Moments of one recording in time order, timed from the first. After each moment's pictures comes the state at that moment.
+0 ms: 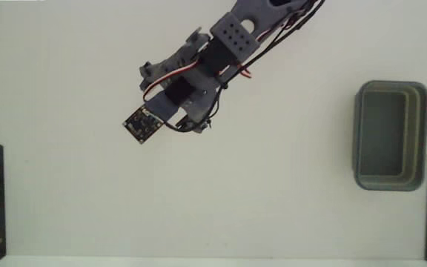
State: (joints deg) arm 44.6 105.6 103.3 61.9 -0.3
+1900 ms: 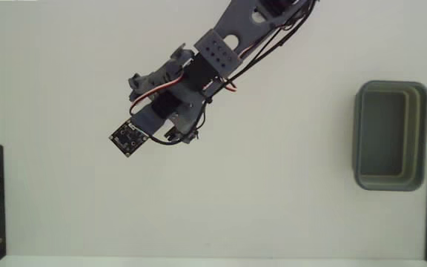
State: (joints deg) arm 44.6 96.0 94.8 59.2 -0.3
